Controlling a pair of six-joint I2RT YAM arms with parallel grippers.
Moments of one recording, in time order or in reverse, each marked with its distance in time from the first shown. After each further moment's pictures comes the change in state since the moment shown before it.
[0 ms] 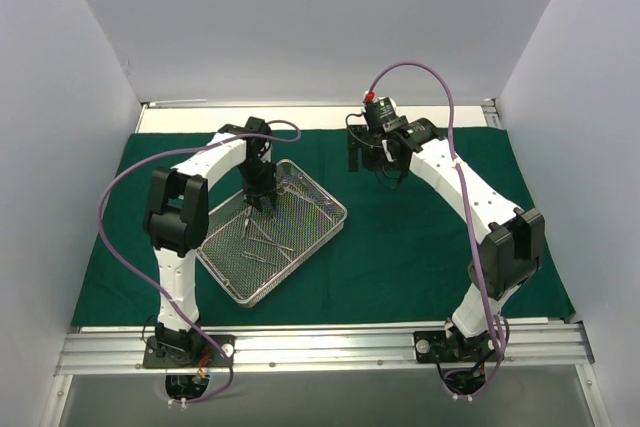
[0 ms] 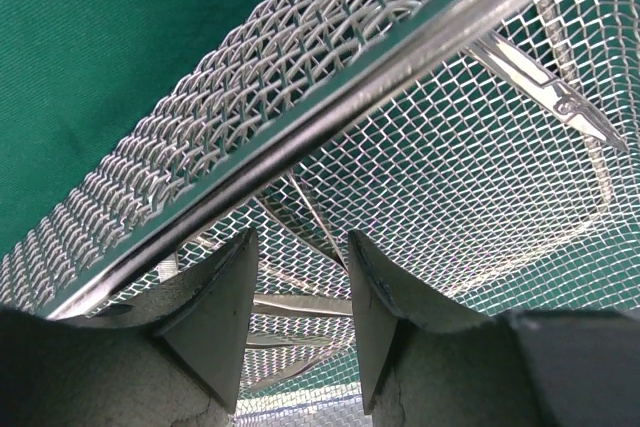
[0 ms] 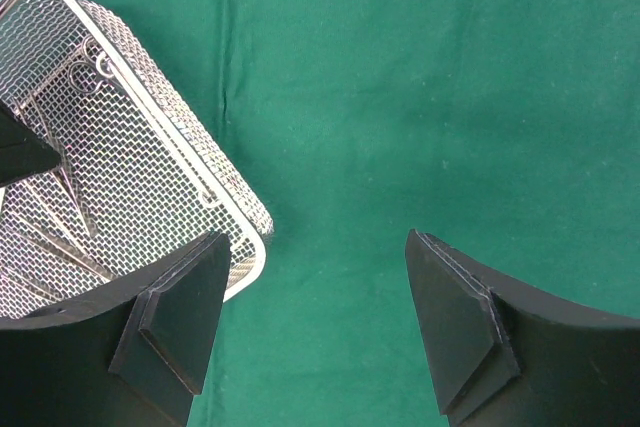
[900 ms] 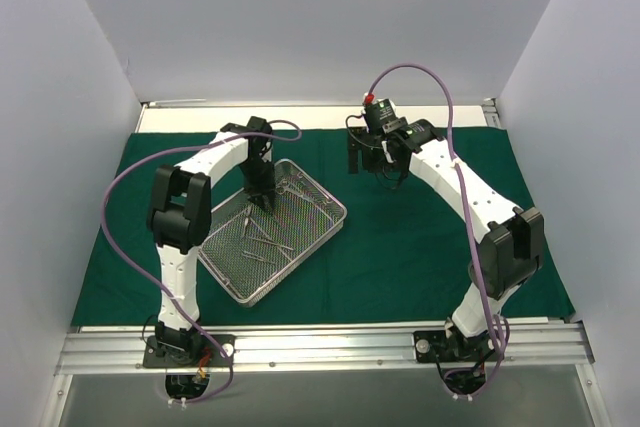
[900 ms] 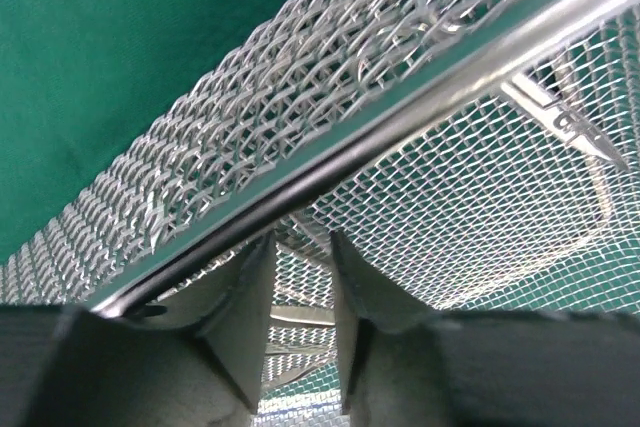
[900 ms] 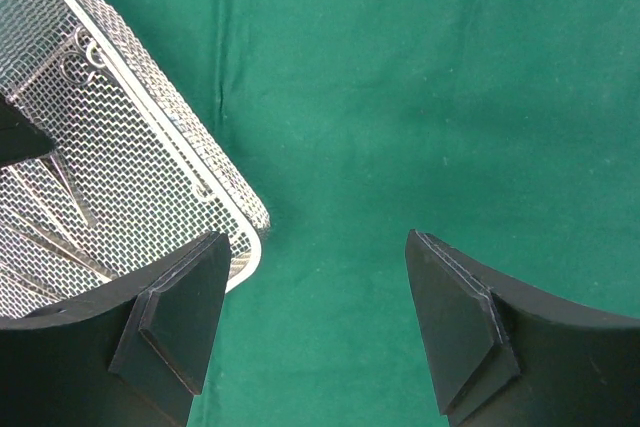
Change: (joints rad) left arm 0.000 0.043 0.040 -0.013 -0.006 -0.012; right arm -0.005 0.000 -0.015 0.005 -0.008 -0.007
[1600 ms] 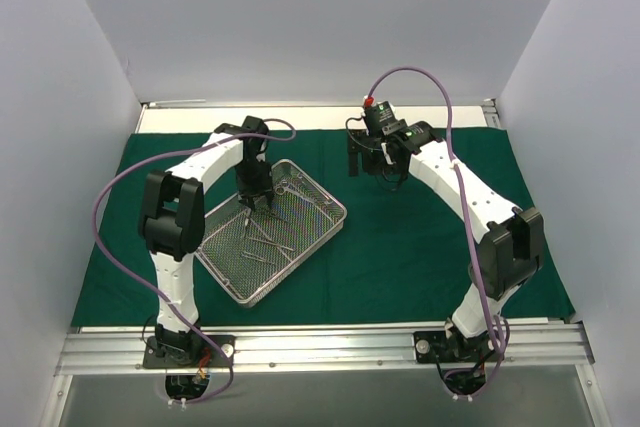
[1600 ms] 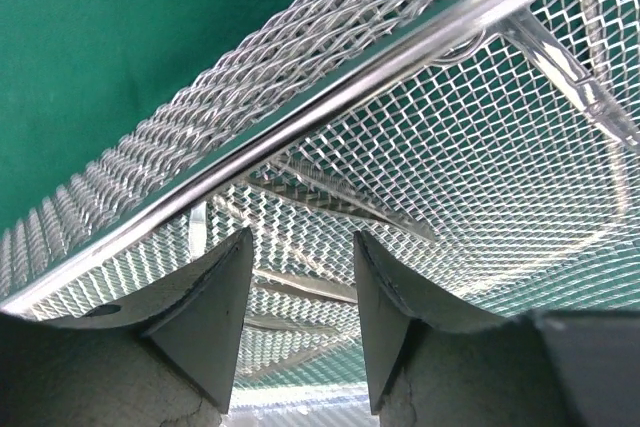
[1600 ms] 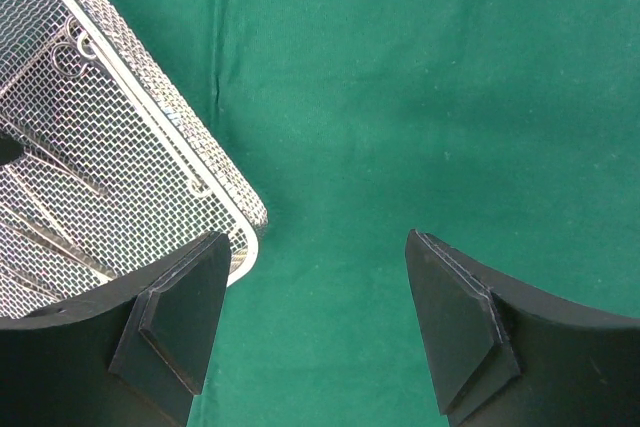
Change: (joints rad) left arm 0.002 -0.089 -0.065 -0.003 -0.072 -0.038; right arm -0.001 0.000 -0.020 0.005 -0.006 0.000
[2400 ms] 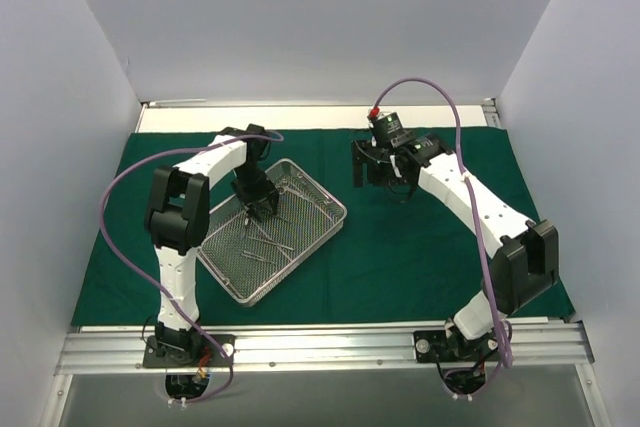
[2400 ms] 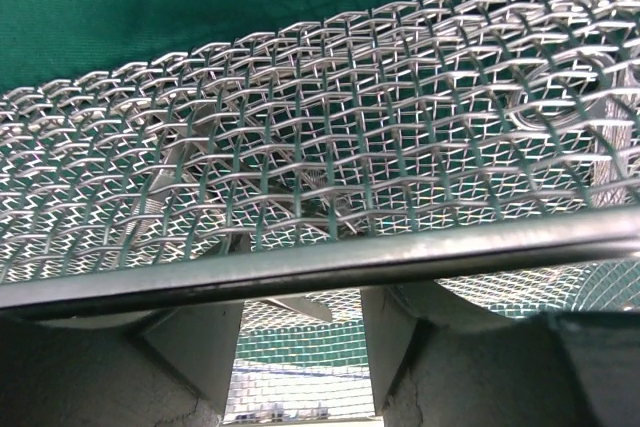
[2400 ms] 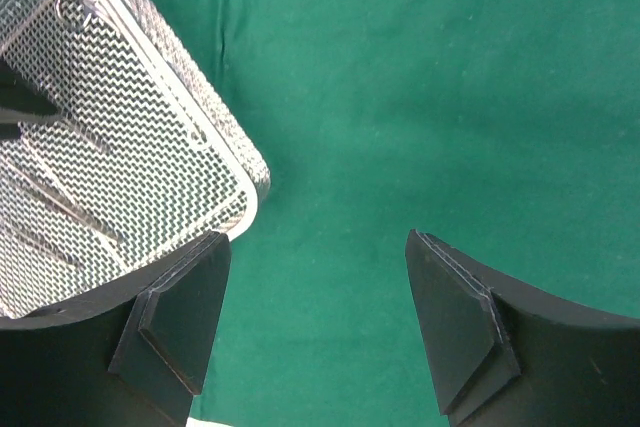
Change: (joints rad) left arm 0.005 0.067 0.004 -0.074 0.025 -0.389; right arm 0.000 -0.100 -0.127 0.029 -0.045 0.003
